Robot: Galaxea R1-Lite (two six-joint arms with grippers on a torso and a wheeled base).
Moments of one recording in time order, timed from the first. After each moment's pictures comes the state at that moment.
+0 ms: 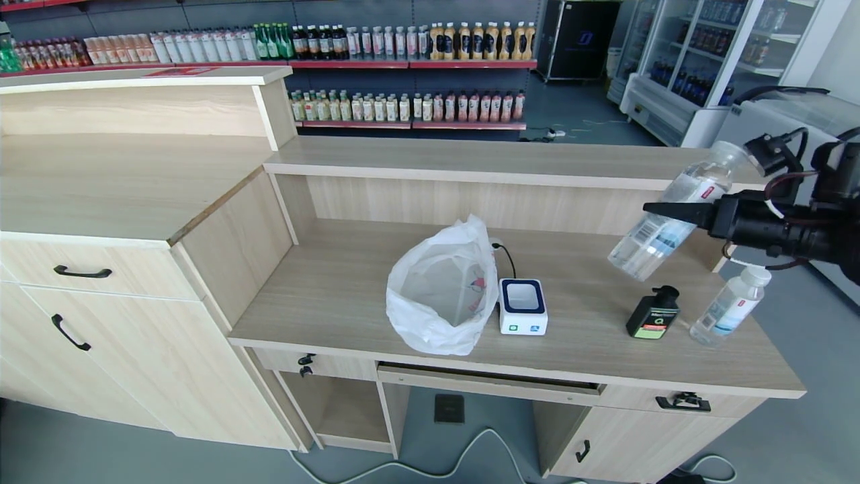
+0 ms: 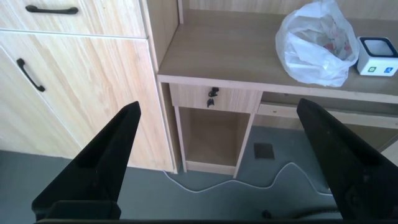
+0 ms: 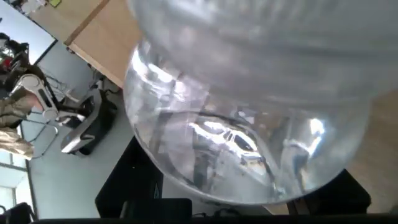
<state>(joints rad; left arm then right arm) 0.00 0.00 0.00 0.00 0.00 0.00 -0.19 1.84 -1.14 -0.53 0.98 0.18</state>
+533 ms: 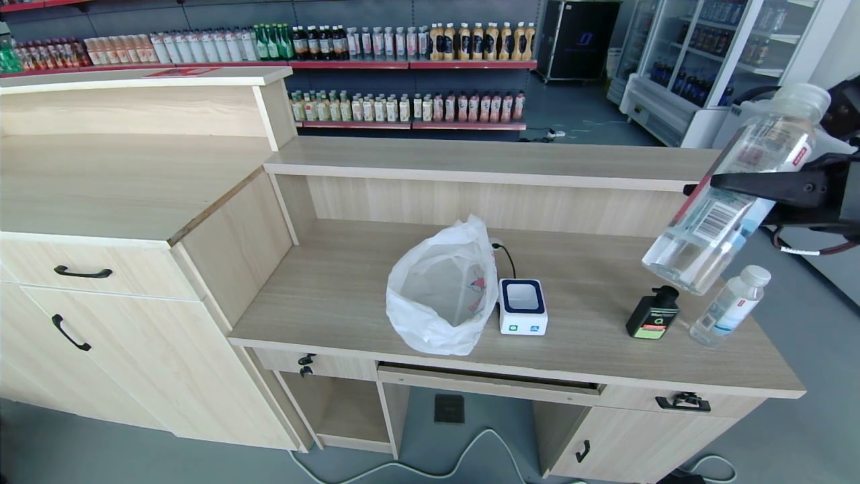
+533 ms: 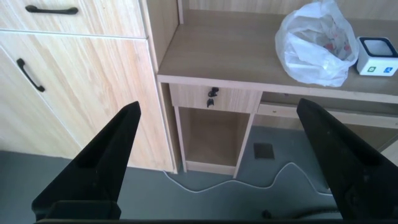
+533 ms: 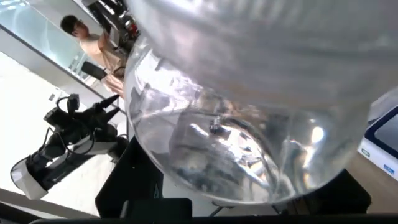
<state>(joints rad) 0.00 0.00 0.00 0.00 0.00 0.00 -0.18 1.58 -1.06 -0.46 1.39 0.33</state>
